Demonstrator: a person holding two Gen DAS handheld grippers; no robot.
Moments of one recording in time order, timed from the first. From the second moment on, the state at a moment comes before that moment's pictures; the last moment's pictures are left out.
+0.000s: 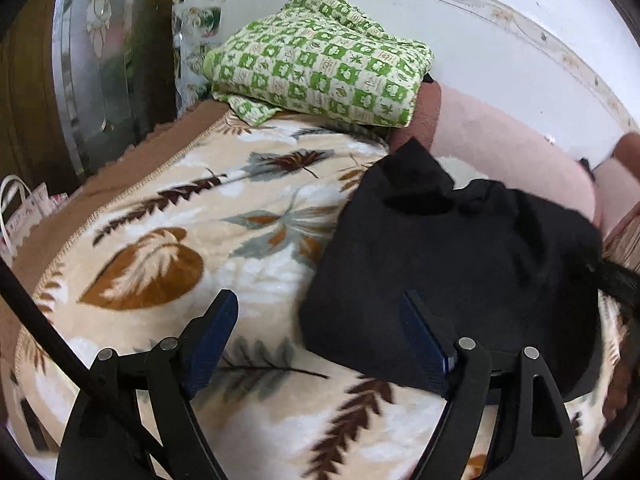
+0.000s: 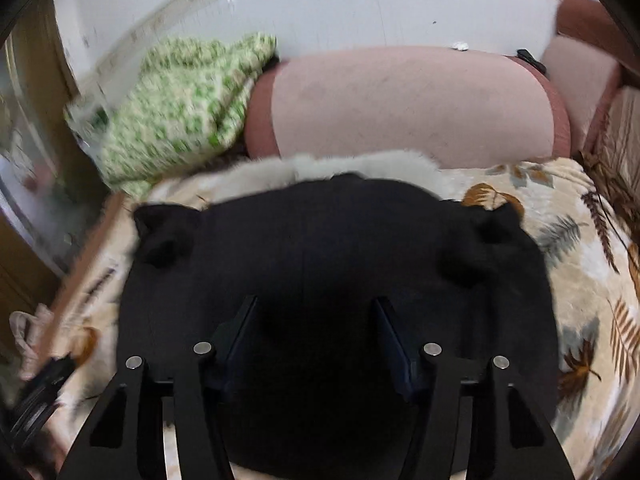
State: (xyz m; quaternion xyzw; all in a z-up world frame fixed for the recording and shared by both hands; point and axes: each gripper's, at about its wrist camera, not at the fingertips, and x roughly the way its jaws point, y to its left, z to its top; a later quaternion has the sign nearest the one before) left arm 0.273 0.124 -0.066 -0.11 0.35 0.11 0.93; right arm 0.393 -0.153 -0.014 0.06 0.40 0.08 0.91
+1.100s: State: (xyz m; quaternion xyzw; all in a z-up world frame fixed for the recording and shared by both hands) left arm 0.288 0.177 -0.066 -0.17 0.36 0.13 0.91; right arm 0.509 0.012 -0.081 -0.03 0.43 0.09 0.90
